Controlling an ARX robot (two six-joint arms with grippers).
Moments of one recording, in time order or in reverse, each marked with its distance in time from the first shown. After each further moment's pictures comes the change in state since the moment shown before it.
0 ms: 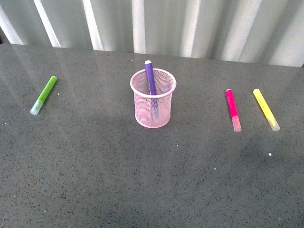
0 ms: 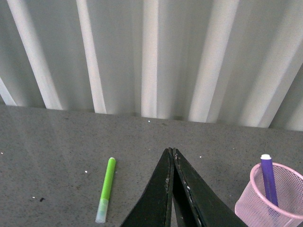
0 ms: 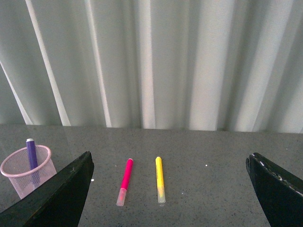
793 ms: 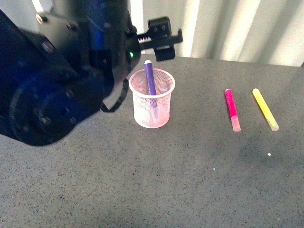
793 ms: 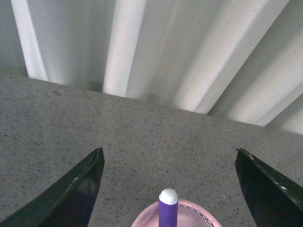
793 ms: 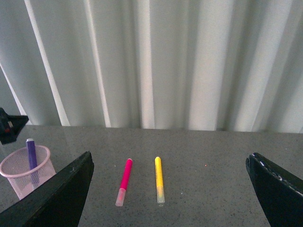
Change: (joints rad) left arm -0.272 0.695 0.727 -0.205 -0.107 -0.313; right arm 0.000 0.000 0.000 0.000 0.000 0.000
